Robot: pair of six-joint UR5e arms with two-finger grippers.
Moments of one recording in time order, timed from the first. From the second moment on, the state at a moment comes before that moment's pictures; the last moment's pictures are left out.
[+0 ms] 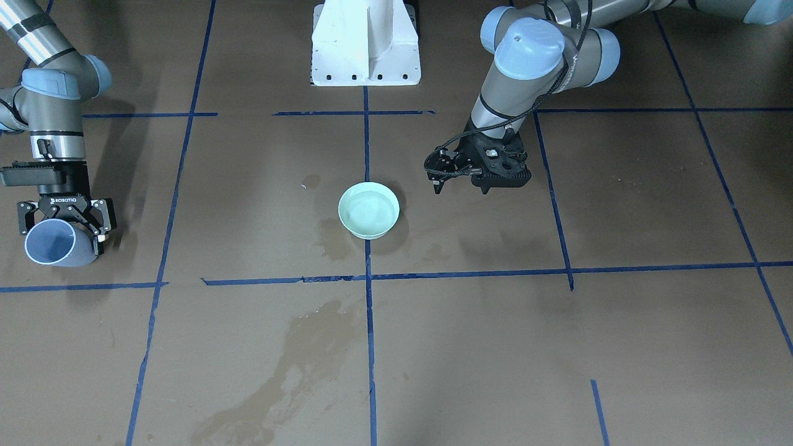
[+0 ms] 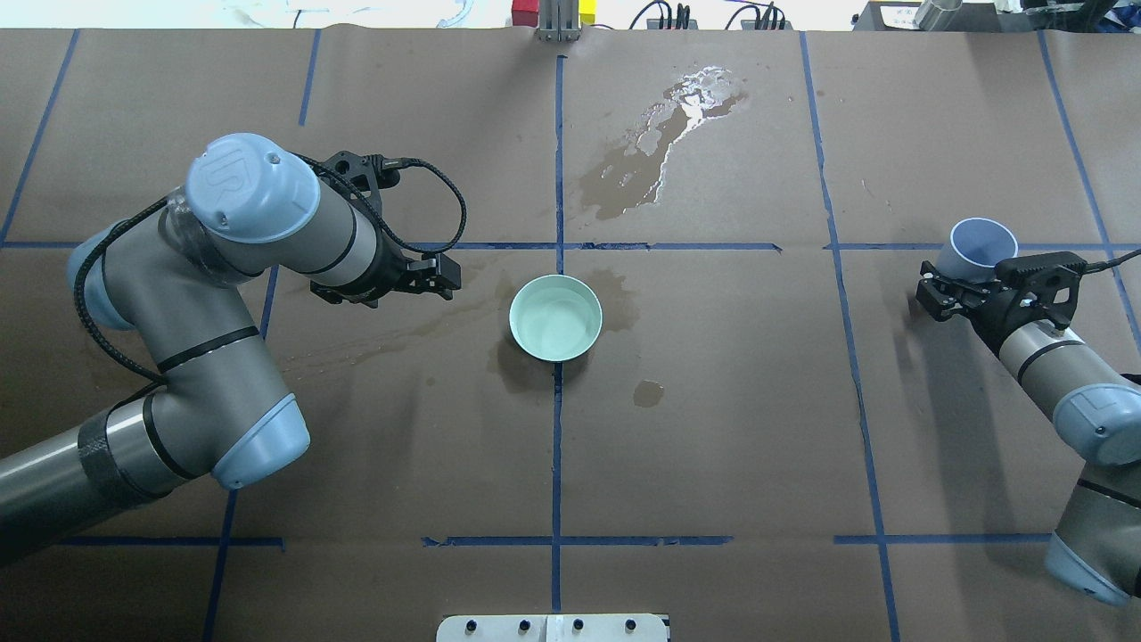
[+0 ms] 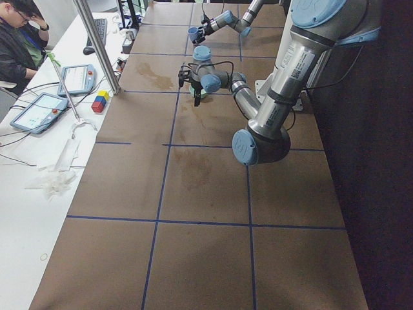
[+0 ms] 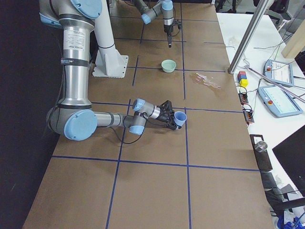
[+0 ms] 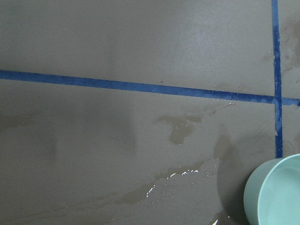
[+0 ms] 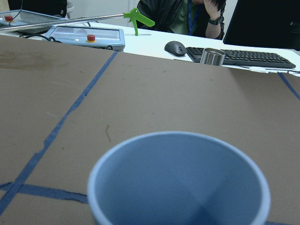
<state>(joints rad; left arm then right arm) -0.64 -2.09 -1.76 -1.77 -1.93 -1.25 0.57 -1.64 1.43 -0.26 1.03 0.96</state>
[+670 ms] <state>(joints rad) -0.64 -2.09 -1.77 -1.77 -1.93 -1.25 0.61 -1.64 1.51 -0.24 1.03 0.86</state>
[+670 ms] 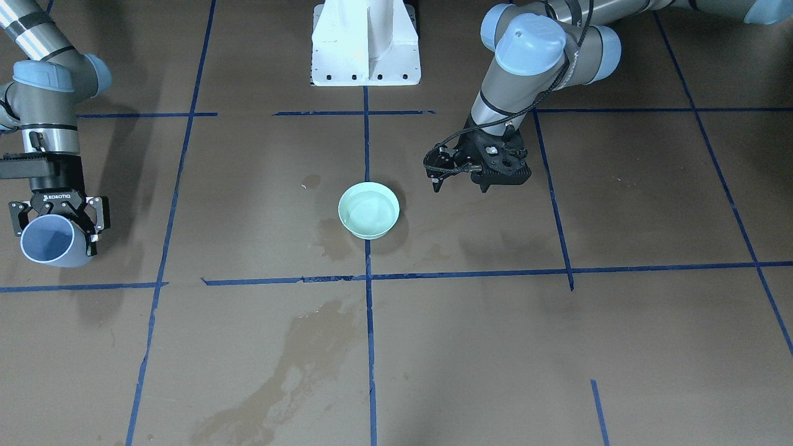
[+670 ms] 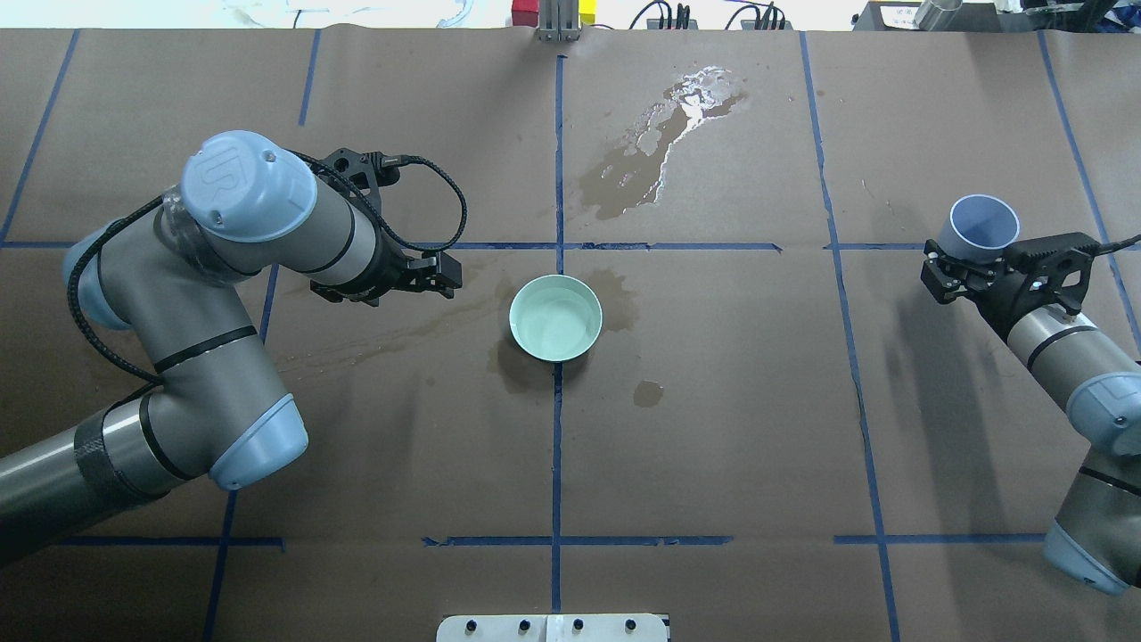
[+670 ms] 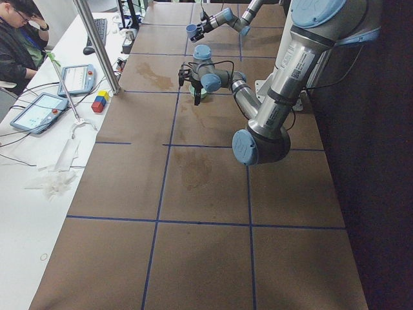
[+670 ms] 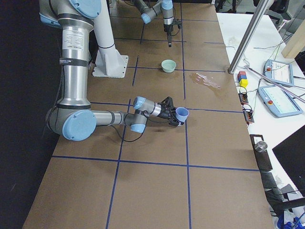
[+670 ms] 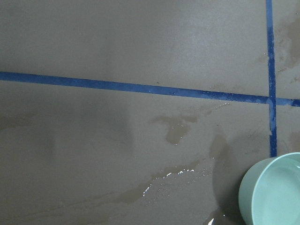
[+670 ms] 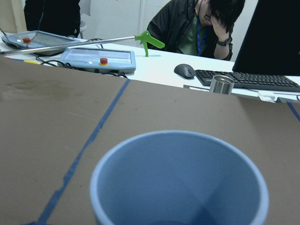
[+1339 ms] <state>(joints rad) -0.64 -2.09 -1.77 -1.77 -1.93 -1.25 0.61 -1.55 1.68 -0.38 1.06 0.72</state>
